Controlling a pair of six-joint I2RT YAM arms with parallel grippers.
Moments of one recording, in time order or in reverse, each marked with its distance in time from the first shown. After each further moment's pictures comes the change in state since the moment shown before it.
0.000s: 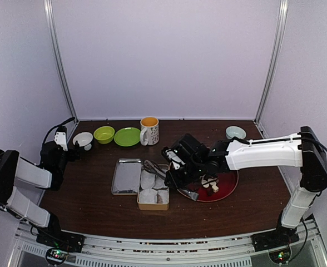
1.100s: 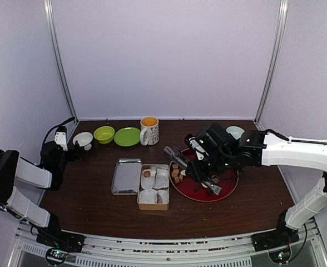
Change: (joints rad) left arm 0.000 0.000 0.000 0.000 0.000 0.000; right arm -0.011 -0.289 -0.064 -0.215 0.169 0.021
